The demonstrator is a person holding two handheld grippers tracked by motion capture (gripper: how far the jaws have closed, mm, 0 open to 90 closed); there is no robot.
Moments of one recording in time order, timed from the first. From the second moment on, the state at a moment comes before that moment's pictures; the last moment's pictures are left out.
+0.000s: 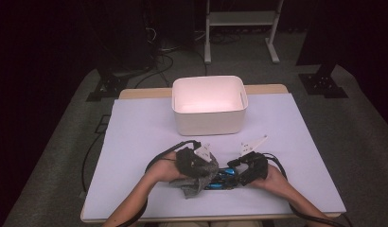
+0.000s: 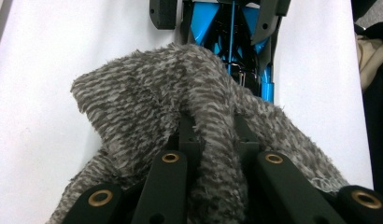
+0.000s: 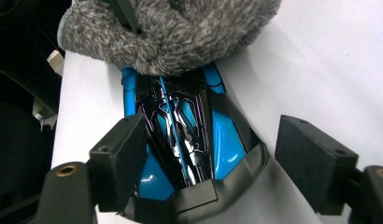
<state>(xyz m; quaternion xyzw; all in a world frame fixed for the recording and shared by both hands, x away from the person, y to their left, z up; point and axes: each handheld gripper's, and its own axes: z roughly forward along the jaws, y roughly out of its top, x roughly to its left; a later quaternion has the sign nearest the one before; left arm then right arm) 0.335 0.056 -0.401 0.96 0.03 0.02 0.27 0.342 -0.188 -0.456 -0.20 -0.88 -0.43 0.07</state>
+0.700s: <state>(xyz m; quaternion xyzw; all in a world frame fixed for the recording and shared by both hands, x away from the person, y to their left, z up) 0.328 0.050 -0.370 0.96 0.01 0.03 0.28 0.320 -0.182 -0.451 -0.17 -0.89 -0.41 0.07</state>
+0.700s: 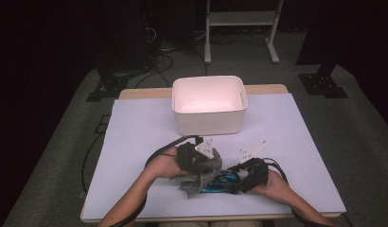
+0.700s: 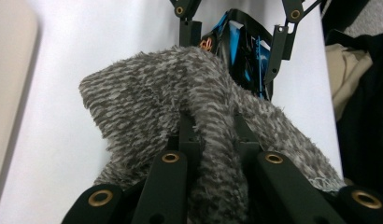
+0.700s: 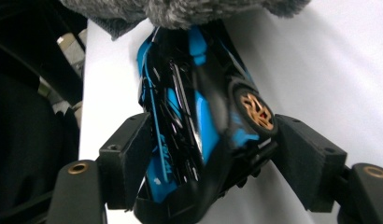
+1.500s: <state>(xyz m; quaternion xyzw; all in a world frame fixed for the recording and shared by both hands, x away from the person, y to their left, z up) 0.308 0.057 -0.365 0.96 0.00 -0.02 0.29 0.294 -0.166 -0.455 -0.05 -0.91 -0.40 0.02</state>
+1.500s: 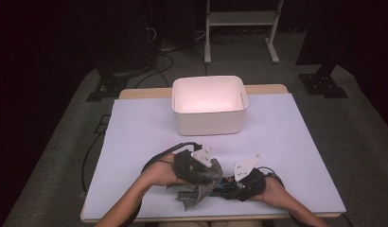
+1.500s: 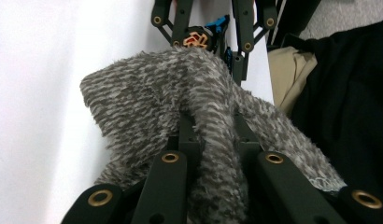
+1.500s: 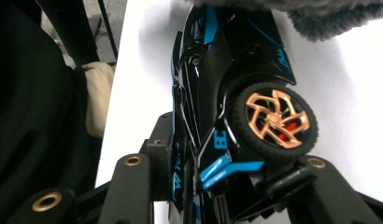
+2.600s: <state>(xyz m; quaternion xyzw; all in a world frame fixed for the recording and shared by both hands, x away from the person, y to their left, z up) 0.321 0.007 -0.366 0.96 -0.02 -0.01 0.28 0.309 -0.178 -0.448 -0.07 -0.89 -0.44 0.01</state>
